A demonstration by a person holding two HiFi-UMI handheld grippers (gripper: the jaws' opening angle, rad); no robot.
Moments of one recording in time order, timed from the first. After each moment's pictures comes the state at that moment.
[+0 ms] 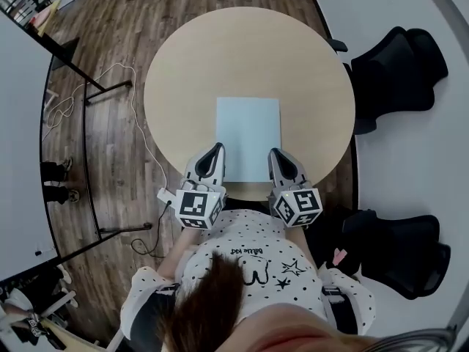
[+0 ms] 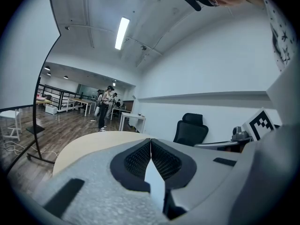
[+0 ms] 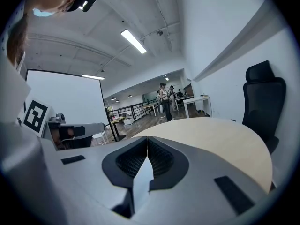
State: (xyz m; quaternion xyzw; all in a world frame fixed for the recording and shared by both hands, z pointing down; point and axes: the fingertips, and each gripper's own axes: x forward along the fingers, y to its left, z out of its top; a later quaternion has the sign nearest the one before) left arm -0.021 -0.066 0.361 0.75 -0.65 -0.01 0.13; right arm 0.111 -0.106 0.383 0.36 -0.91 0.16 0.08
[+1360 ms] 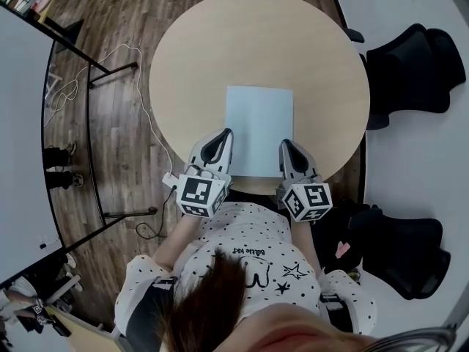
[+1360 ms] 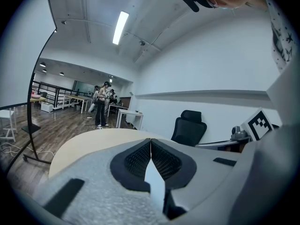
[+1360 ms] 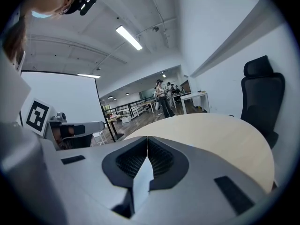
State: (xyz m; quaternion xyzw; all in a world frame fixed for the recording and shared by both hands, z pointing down) left arm -0.045 -0.092 0.369 0.76 -0.64 0.01 0.14; right arm 0.093 -0.128 0.392 0.37 -0.91 0.19 0.10
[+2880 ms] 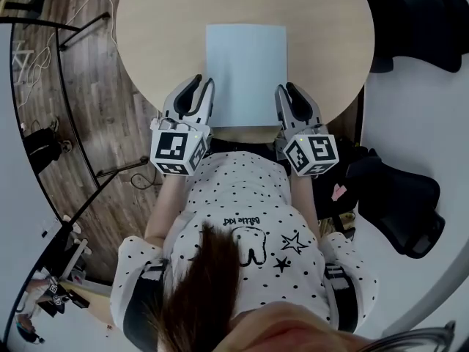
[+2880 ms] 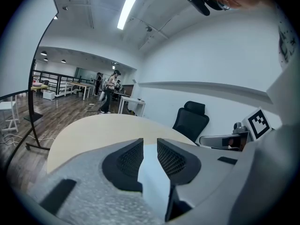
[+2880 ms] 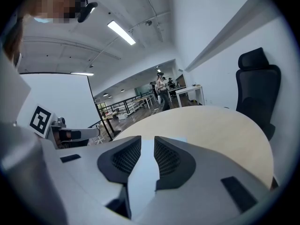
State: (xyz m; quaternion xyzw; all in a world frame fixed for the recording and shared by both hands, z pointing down) left arm -0.070 -0.114 0.419 0.74 -0.63 0.04 0.23; right arm 0.098 -0.159 0.423 0.39 -0.89 0.22 0.12
